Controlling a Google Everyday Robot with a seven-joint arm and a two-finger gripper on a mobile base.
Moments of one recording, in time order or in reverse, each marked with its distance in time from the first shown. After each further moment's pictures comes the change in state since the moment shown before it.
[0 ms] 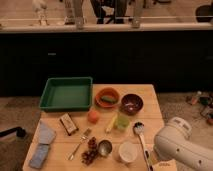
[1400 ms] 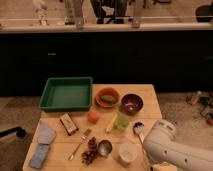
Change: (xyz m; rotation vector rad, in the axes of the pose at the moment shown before) arm -0.002 -0.028 0.020 -0.024 -0.059 -0.002
